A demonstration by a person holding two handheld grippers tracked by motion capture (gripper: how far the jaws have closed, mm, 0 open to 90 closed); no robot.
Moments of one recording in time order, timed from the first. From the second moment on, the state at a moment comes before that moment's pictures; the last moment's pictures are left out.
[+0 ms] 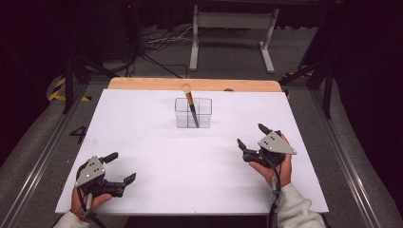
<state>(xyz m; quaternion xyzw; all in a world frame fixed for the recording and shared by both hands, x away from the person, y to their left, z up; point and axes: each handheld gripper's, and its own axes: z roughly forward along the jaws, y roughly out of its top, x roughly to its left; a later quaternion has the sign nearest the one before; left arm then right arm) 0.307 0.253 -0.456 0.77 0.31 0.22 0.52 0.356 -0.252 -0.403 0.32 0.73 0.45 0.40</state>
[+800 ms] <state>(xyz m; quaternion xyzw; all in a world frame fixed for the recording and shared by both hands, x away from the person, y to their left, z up) 0.309 0.251 -0.456 0.77 0.30 0.21 0.52 0.331 -0.280 -0.422 0.31 0.75 0.43 0.40</state>
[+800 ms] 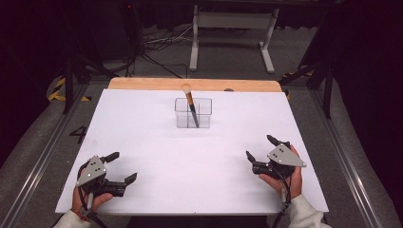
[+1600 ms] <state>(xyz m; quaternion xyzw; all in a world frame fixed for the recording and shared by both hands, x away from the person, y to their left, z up) 0.311 0.248 -0.455 0.77 0.30 0.21 0.52 0.301 -0.316 -0.442 0.34 0.76 0.42 0.37</state>
